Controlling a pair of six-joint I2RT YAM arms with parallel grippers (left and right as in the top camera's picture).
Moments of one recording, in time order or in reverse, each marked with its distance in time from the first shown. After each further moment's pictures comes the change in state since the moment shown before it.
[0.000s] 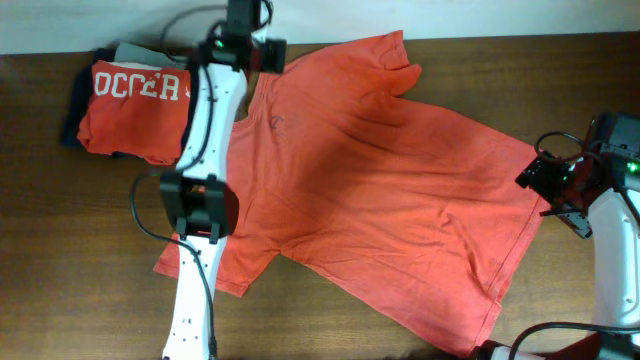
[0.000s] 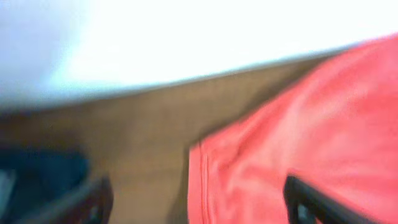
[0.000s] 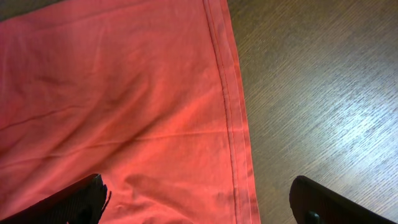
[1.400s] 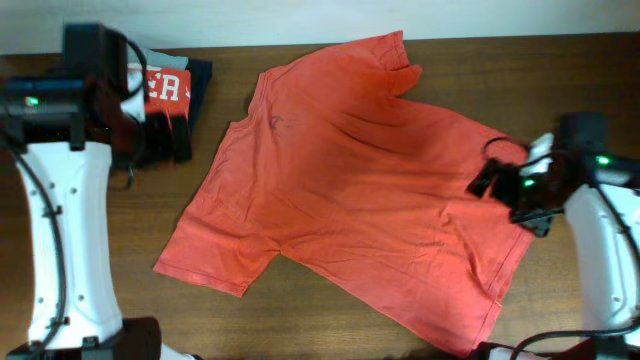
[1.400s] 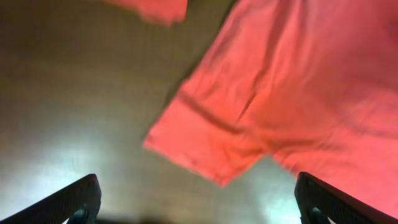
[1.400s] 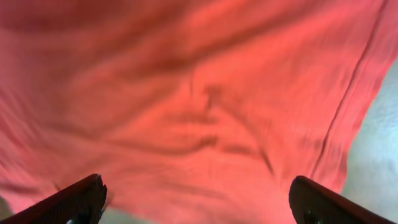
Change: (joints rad) left arm 0.211 -1.050 -0.921 -0.627 0.017 -0.196; right arm 0.180 0.000 0.001 -0.168 -0.296 -0.111
